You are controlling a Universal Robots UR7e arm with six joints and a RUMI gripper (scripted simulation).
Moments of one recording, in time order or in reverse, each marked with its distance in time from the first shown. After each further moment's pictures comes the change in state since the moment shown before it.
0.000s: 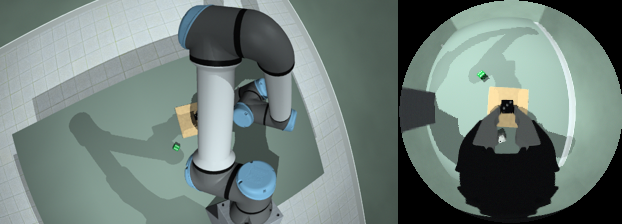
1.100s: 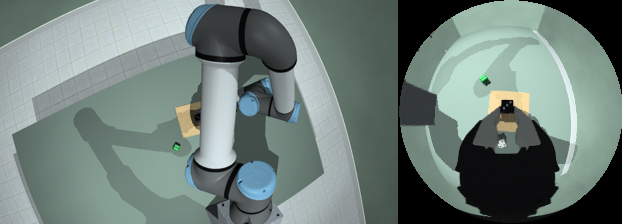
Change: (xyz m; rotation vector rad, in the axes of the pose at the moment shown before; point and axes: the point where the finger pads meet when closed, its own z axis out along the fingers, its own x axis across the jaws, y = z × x) arm -0.003 0.003 0.003 0.145 -0.011 -0.001
